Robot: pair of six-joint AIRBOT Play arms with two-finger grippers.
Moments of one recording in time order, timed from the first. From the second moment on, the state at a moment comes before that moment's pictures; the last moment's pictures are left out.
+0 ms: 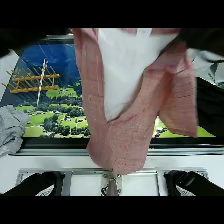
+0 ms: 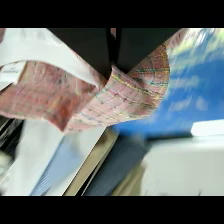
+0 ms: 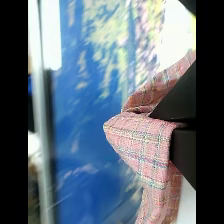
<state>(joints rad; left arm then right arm) -0.49 -1.15 1.87 1.41 -1.01 -1.81 0.57 -1.13 1.95 -1.87 1.31 2.01</state>
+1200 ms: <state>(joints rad) -0.65 -1.06 1.00 1.39 -1.14 -1.75 0.48 -1.07 1.09 -1.51 1.40 2.03</state>
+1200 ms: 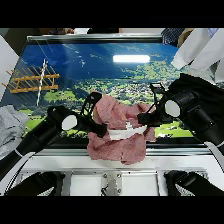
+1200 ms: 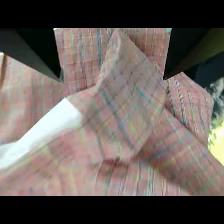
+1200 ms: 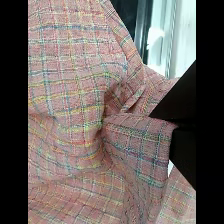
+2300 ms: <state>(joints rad) 0.03 -1.61 1.44 2.07 -1.05 -1.71 0.48 -1.07 1.09 -1.49 1.40 2.03</state>
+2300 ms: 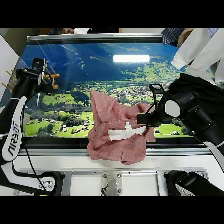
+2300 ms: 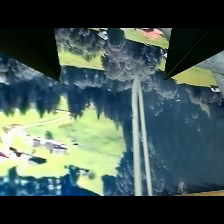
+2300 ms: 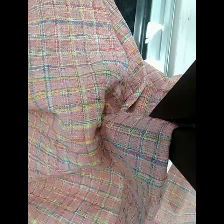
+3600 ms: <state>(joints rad) 0.19 -1.94 1.59 2.15 -0.84 -1.71 0.48 -1.07 1.09 -1.46 1.40 2.03</state>
